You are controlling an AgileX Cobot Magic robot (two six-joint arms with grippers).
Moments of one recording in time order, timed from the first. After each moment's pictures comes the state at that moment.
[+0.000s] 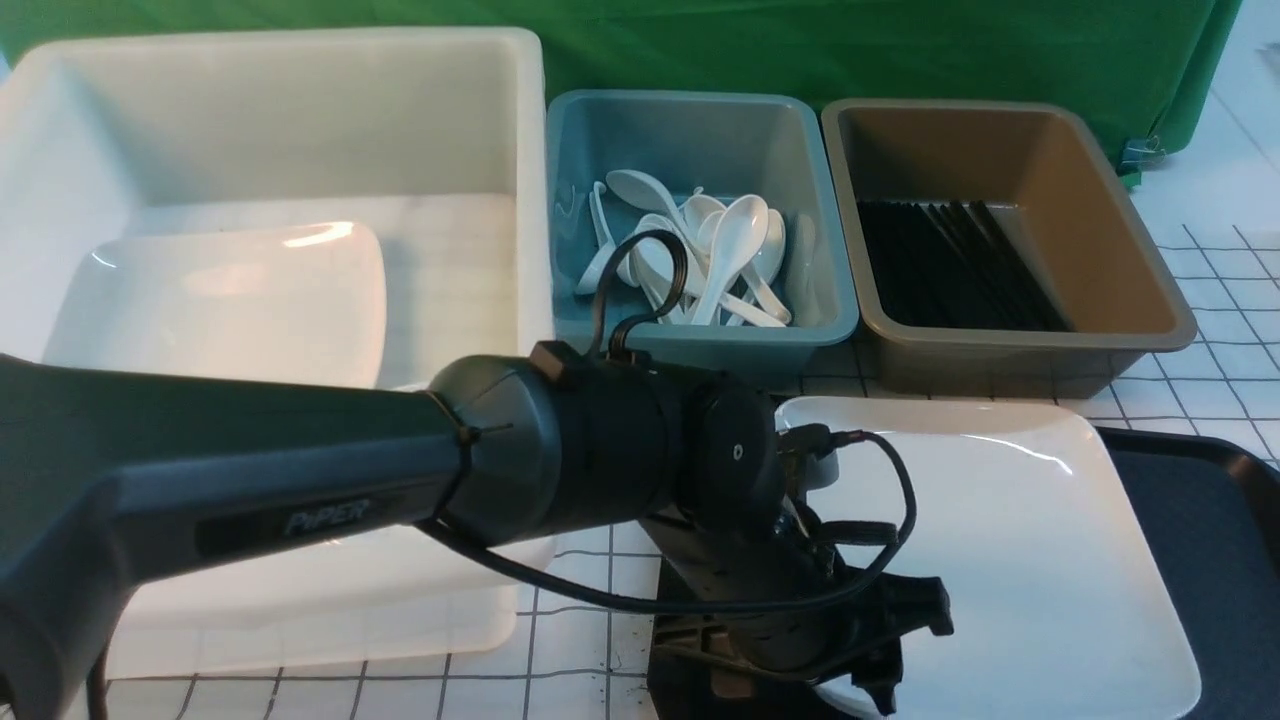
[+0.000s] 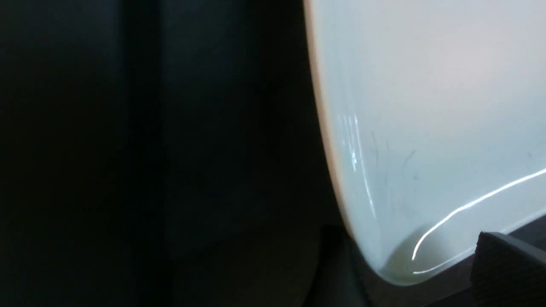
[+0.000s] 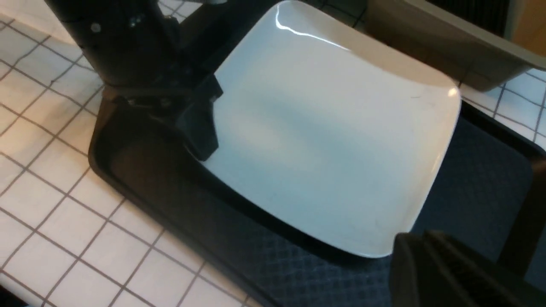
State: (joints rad) right arm 1.06 0.45 -0.76 -0.47 1.20 0.44; left arm -0.85 1.93 -1.26 -0.49 0.63 -0.44
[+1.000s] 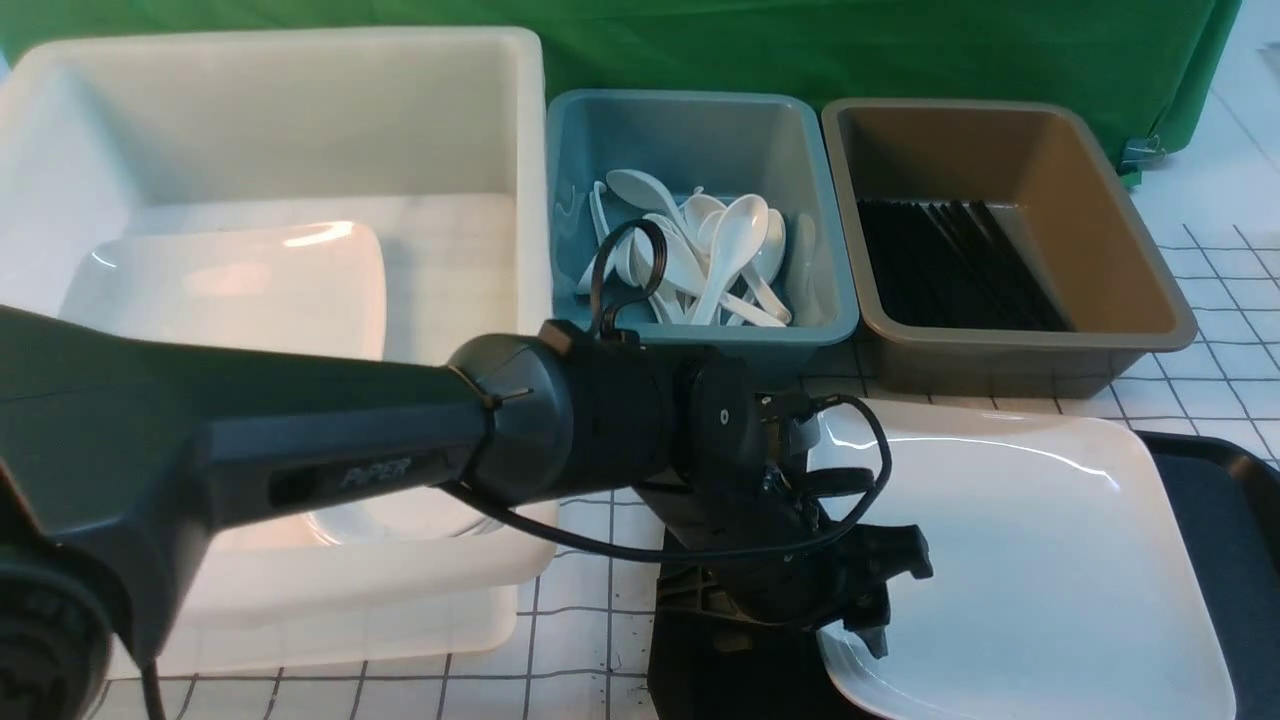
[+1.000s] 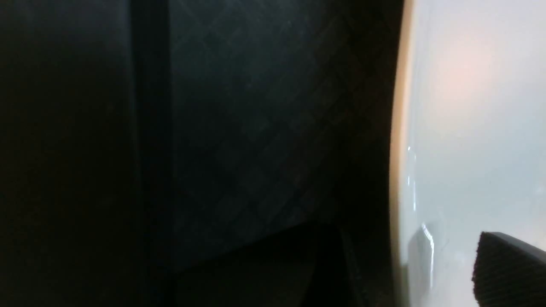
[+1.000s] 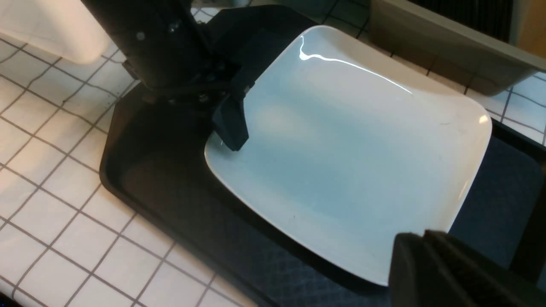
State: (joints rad) right arm 1.06 0.45 -0.76 -0.46 1.18 0.47; left arm -0.79 2.01 -1.31 -0.52 0.59 -0.40
